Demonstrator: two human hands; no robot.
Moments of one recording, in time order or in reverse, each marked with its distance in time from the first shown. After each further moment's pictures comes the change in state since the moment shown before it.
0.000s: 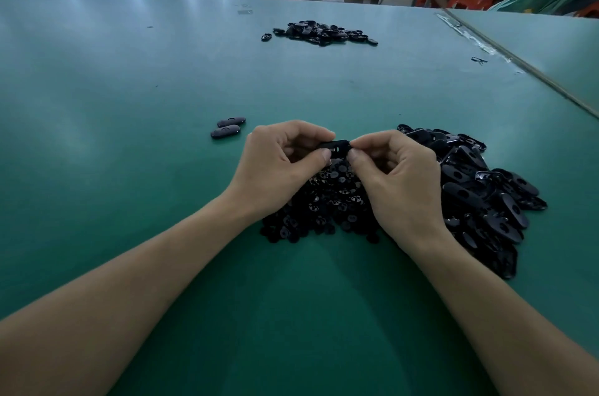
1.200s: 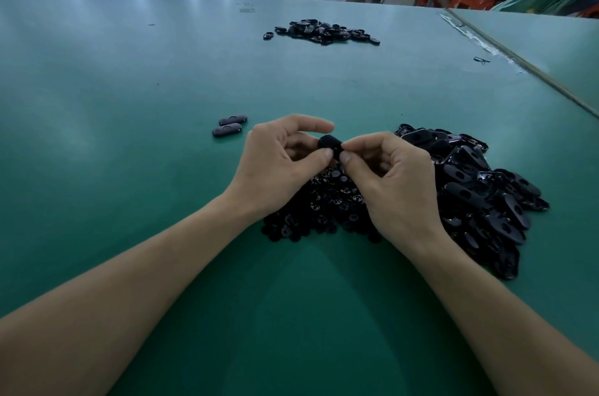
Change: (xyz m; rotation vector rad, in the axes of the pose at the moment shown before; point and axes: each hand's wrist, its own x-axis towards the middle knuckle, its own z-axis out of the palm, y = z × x) left_hand -0.001 0.005 -0.001 -0.035 0.007 -0.045; right_hand -0.003 -0.002 0.004 0.071 -0.075 -0.036
